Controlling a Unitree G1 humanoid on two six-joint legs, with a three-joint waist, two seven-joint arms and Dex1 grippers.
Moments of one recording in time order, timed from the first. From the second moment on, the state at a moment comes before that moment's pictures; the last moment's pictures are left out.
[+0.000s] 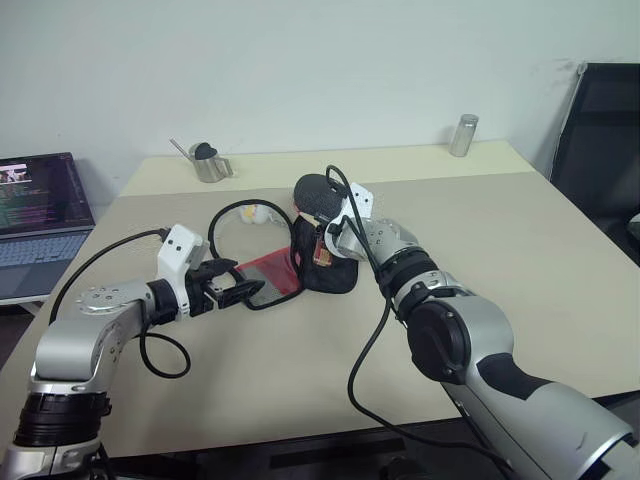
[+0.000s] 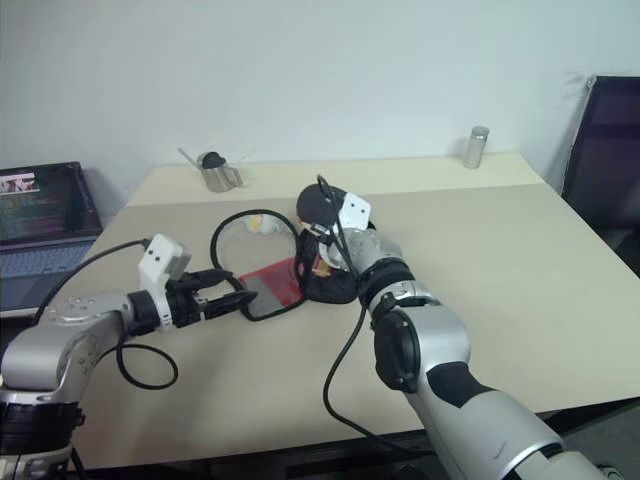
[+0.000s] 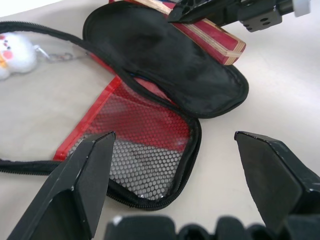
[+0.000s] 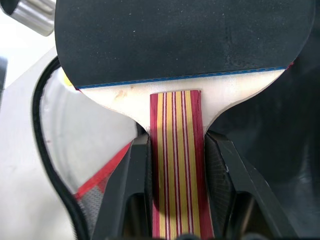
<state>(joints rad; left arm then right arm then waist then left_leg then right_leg) -0.38 0.79 0.20 -0.13 -0.47 0.76 -0.82 -1.48 0.18 -0.49 1.24 0.46 0.51 -0.28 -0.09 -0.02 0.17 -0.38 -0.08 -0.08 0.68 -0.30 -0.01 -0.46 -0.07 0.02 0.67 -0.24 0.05</state>
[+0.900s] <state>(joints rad) -0.36 0.81 0.21 -0.16 -0.49 0.78 -0.80 -1.45 0.18 -0.38 1.31 0.39 0.45 -0.26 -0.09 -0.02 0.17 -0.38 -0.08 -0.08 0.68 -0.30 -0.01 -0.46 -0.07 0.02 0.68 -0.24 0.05</state>
